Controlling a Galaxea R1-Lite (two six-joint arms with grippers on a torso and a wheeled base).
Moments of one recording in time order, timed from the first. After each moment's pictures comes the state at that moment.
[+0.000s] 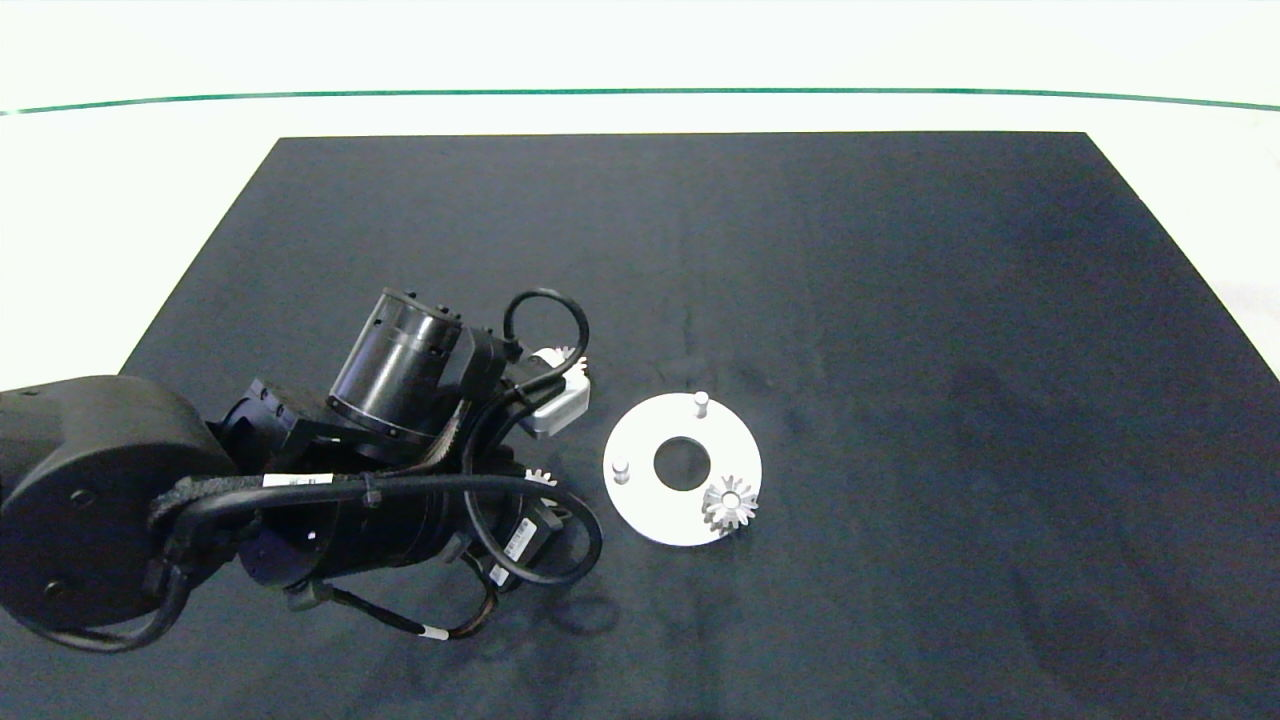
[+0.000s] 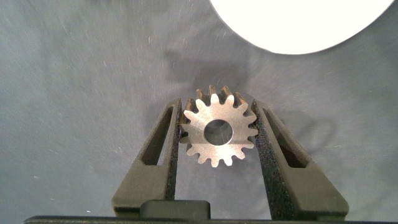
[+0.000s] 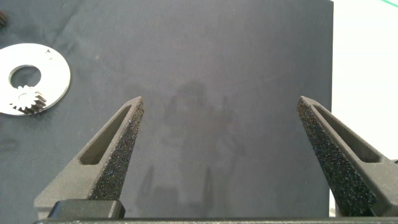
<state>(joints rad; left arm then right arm) -0.68 1.62 -1.02 0.12 0.18 0.25 0.42 0.79 -0.88 0.15 -0.33 -0.28</state>
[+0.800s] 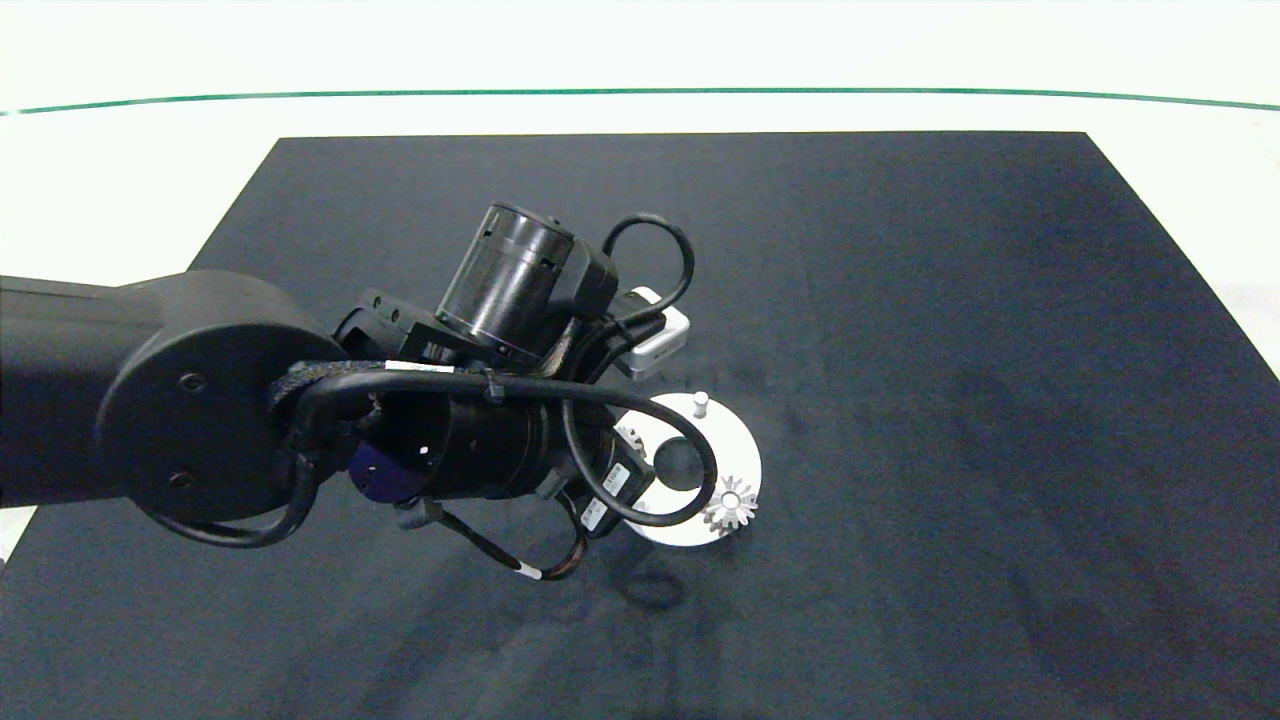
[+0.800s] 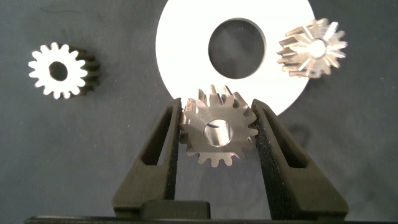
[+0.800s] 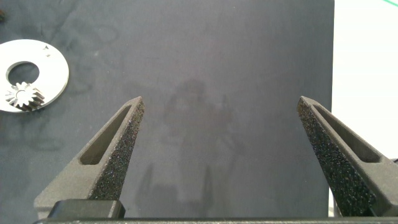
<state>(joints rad) -0.78 1.73 -1.31 0.25 0.18 0.25 0.42 0.79 -0.87 0.15 -0.33 -0.29</state>
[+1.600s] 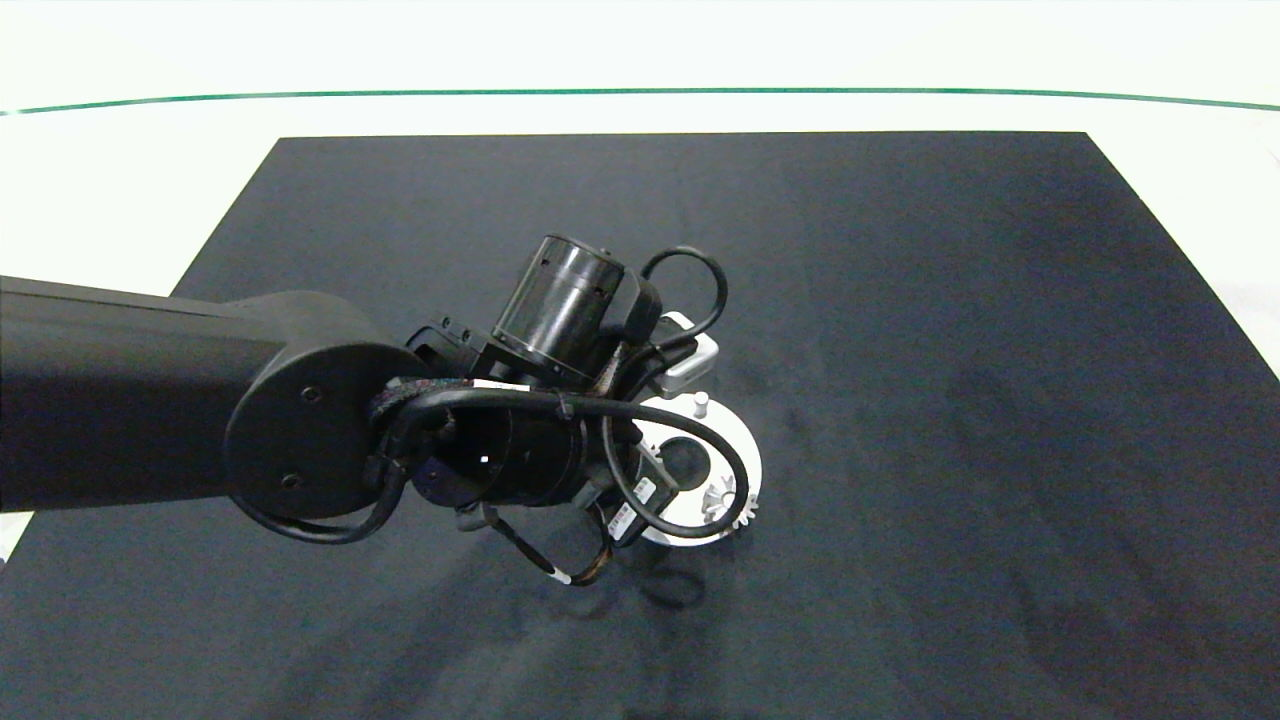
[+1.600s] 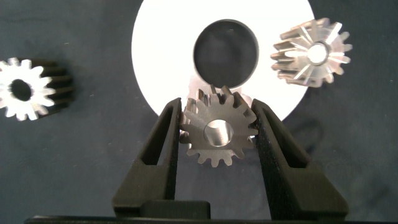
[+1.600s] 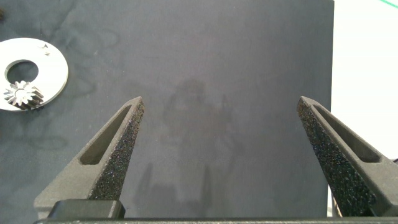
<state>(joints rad) -0.80 1.80 -1.35 0.25 0.18 0.26 0.42 0.79 -0.87 0.15 -0.33 -0.29</state>
